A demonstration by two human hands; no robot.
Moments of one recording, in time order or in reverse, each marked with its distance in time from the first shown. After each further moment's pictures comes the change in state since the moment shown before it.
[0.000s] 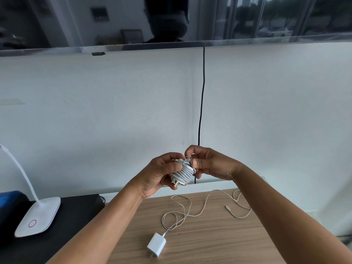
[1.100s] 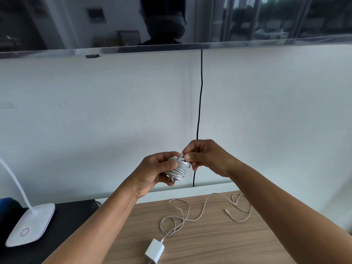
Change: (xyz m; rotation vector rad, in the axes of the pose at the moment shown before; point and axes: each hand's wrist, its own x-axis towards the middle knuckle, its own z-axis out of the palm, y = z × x) left_hand 0.012 0.007 -0.013 0.009 0.076 0.045; right_hand 0.011 -0.018 -0.003 -0.147 0.300 -0.043
